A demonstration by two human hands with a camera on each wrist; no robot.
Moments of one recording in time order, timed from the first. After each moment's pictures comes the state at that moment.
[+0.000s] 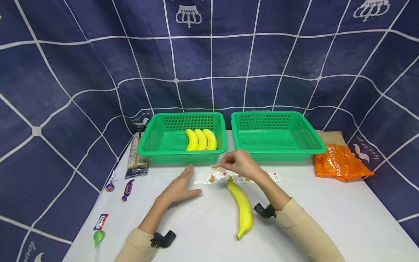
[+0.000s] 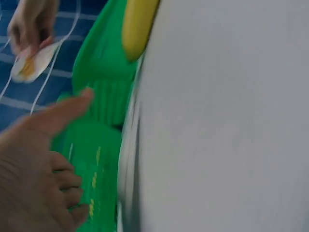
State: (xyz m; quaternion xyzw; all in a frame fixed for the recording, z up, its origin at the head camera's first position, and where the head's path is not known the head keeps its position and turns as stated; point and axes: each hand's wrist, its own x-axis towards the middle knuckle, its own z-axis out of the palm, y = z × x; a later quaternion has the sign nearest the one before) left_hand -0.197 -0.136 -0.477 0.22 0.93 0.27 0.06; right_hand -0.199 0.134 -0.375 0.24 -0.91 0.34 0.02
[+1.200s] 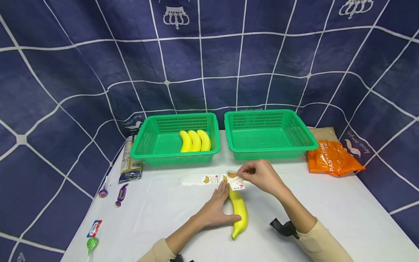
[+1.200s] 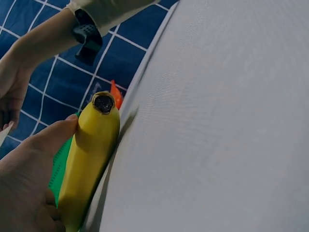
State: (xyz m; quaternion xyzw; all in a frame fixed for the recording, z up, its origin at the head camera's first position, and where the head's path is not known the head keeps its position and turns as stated) left_hand -0.131 -0.014 -0.493 0.31 0.89 0.31 0.12; right_hand -0.141 0.193 -0.372 0.13 -0.92 0.37 0.05
